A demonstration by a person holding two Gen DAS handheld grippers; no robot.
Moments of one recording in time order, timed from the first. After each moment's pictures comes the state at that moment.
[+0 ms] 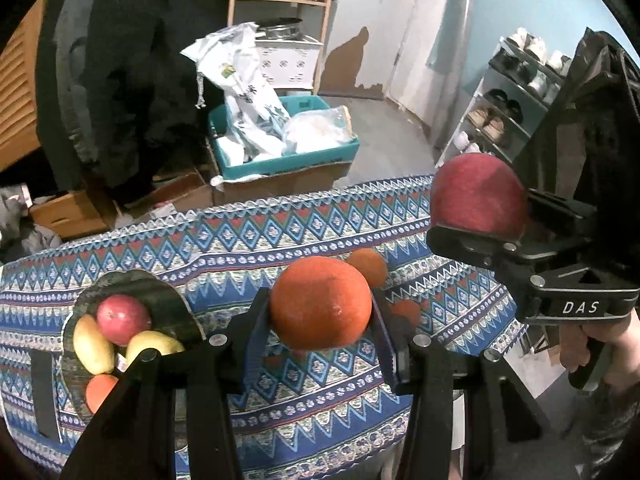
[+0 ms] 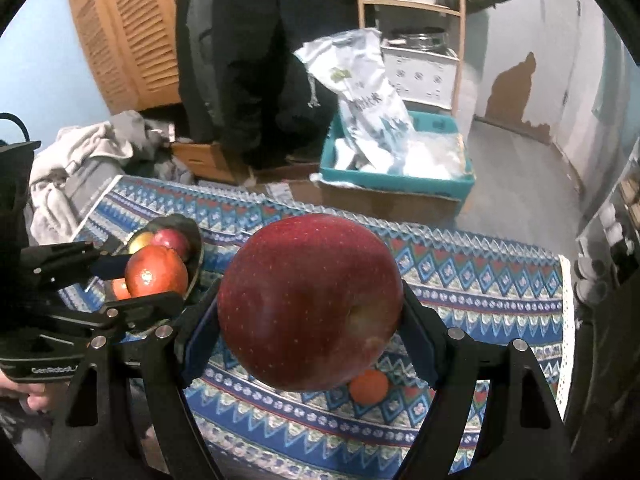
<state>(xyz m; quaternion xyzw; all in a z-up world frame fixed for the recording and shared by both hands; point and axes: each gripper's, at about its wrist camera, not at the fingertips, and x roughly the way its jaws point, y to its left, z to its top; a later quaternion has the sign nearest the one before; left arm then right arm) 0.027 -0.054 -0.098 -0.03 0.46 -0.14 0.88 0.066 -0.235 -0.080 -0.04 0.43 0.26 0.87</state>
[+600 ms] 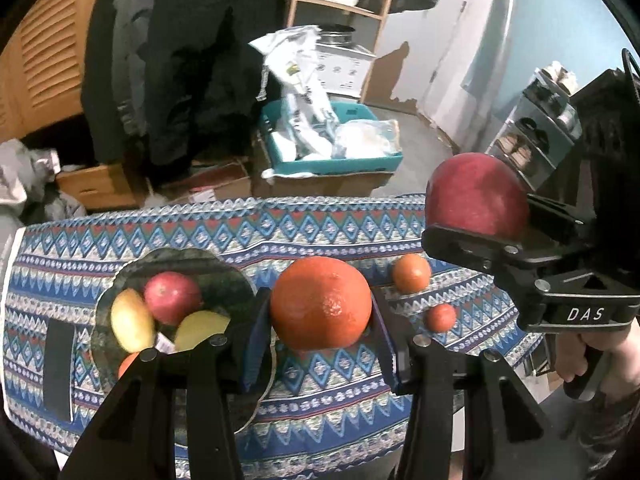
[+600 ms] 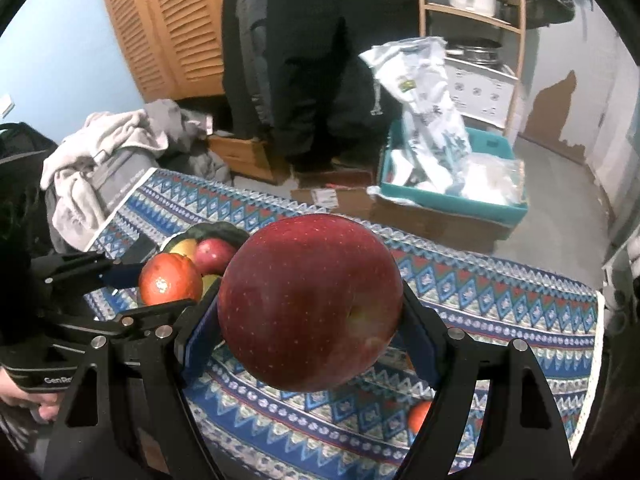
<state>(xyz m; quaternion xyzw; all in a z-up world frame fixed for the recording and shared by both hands) 0.019 0.018 -0.101 -0.07 0.46 -0.09 0.88 0.075 -0.153 -0.078 -0.05 0.43 0.31 0.85</state>
